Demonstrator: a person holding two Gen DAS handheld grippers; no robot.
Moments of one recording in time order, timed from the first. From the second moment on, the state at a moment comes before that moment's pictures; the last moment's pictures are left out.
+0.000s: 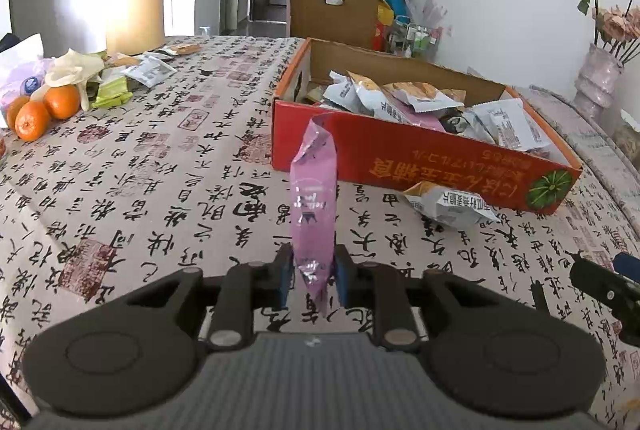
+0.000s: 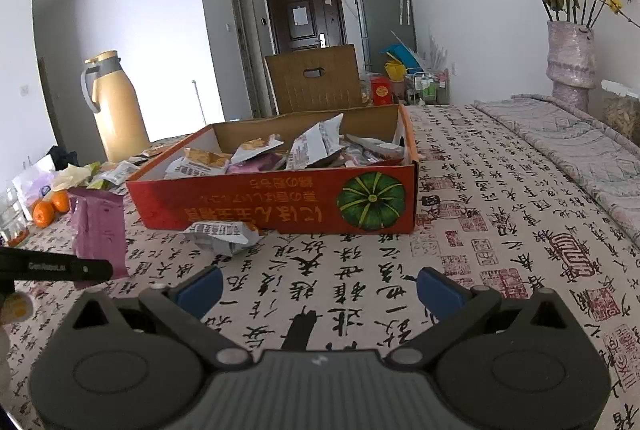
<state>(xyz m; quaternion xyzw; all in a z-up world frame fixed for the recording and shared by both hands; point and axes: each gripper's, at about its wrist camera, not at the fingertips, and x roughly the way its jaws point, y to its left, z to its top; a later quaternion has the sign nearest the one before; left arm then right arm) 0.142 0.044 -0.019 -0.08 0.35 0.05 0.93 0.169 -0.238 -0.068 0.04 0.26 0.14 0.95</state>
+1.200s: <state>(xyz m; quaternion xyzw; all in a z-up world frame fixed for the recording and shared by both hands) 0.152 0.034 -0.043 -0.04 0.39 0.02 0.92 0.192 -0.216 -0.078 0.02 0.28 0.15 0.95</state>
